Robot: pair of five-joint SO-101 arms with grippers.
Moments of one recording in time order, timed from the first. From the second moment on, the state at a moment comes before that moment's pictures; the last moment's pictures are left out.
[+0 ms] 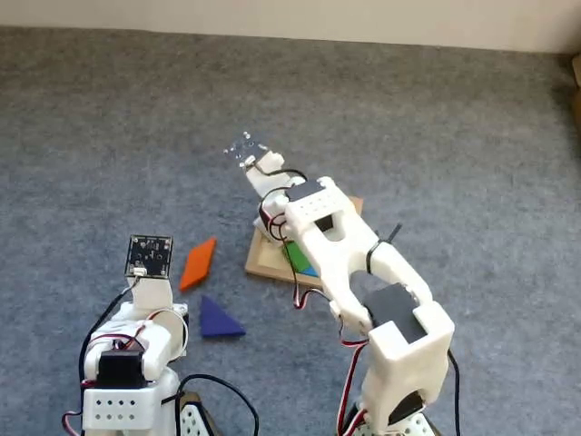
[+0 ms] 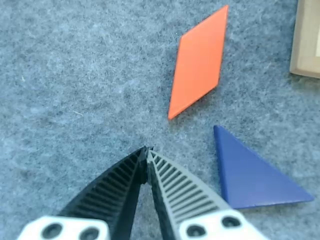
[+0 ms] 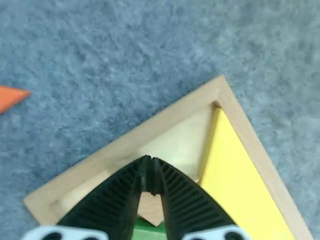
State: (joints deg) left arm -6.7 -102.4 96.0 75.5 2.5; right arm -33.1 16.3 14.2 42.9 24.6
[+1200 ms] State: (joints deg) left arm -6.7 -102.4 96.0 75.5 2.5; right arm -33.1 5.0 17.9 51.3 34.7
